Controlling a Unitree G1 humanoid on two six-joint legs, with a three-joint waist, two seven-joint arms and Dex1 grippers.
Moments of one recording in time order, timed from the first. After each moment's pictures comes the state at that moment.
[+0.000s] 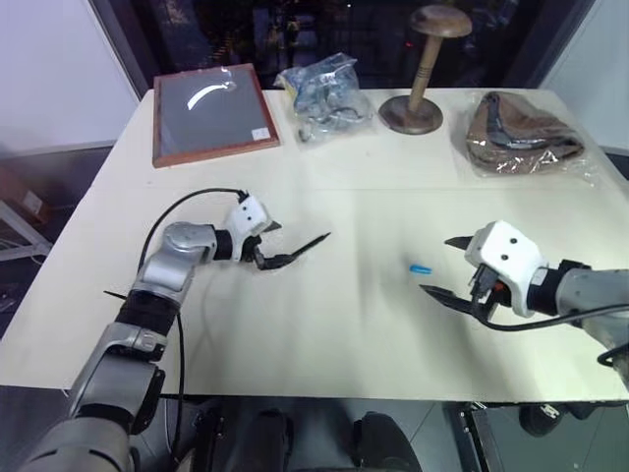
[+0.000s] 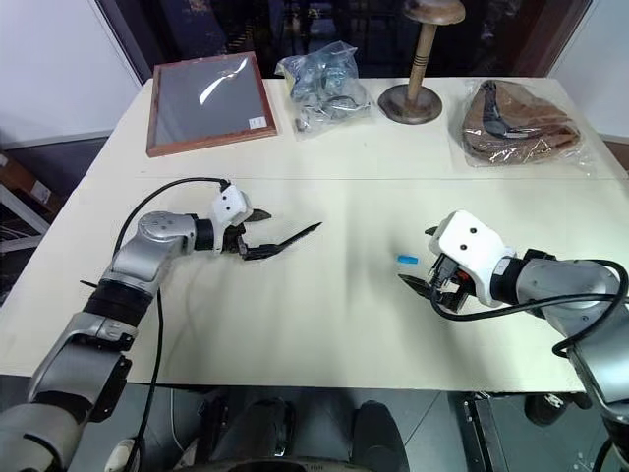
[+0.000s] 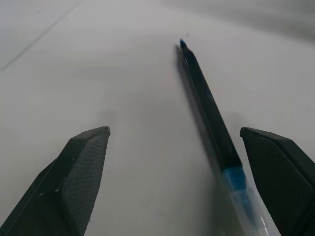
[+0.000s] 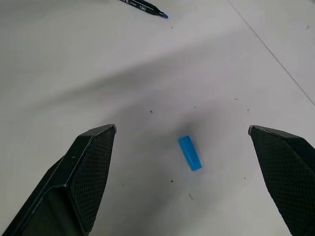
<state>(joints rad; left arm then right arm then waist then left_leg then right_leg) -0.70 0.49 -0.22 0.46 -0.09 0.20 -1.00 -0.06 -0.99 -0.22 -0.69 0.38 0.80 0.75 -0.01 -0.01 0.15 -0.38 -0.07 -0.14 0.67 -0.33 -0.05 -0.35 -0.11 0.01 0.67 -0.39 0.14</state>
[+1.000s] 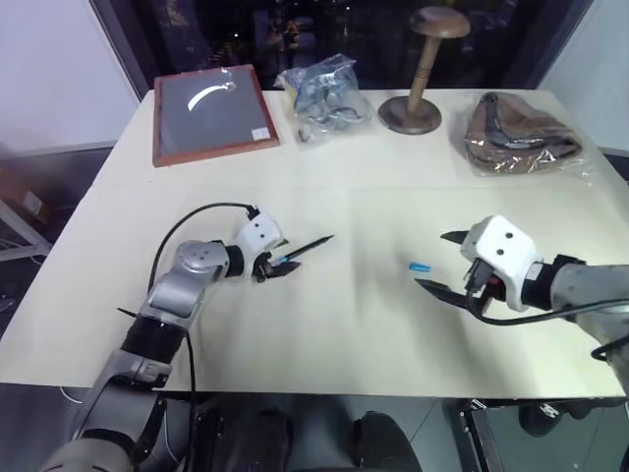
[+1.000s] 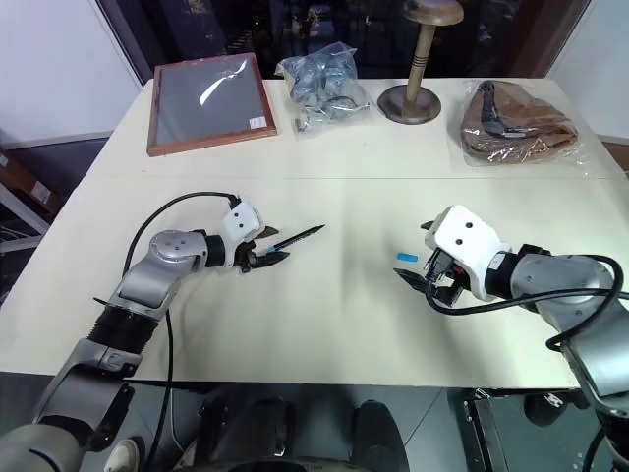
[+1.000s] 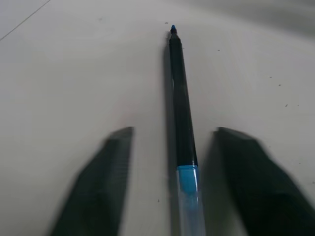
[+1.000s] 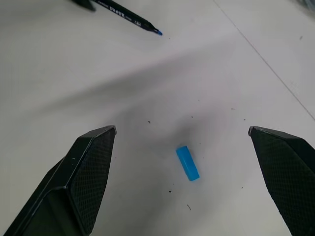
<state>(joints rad) -0.56 0.46 -0.22 0.21 -0.05 0.34 -0.87 -0.12 -0.98 -0.18 -0.65 0.37 0.78 0.75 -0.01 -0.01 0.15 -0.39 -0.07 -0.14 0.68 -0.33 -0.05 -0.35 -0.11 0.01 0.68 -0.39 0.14</state>
